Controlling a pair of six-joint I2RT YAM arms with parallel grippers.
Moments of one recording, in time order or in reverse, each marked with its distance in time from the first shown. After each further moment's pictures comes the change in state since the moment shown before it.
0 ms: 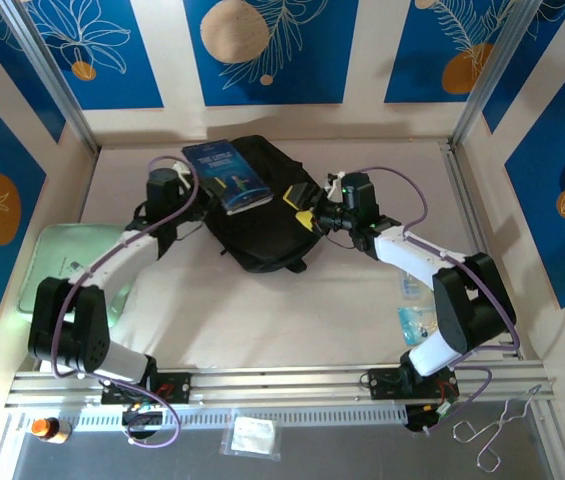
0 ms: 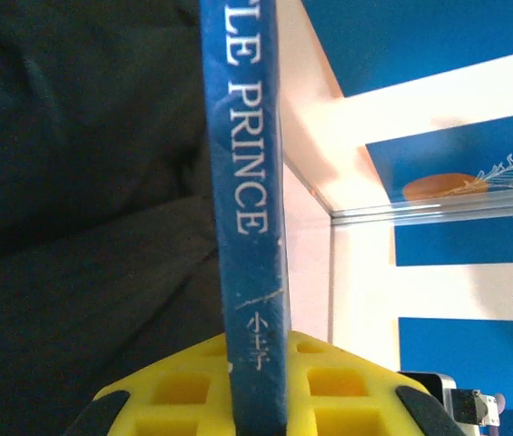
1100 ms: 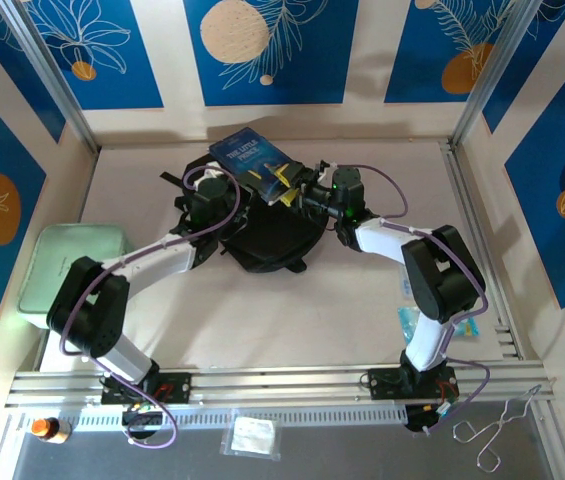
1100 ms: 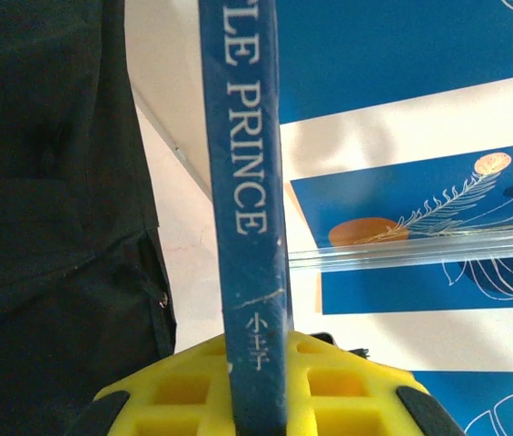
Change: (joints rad) left arm -0.253 0.106 0.018 0.272 -0.345 -0.212; right arm 0.014 0.234 0.095 0.423 0.011 0.397
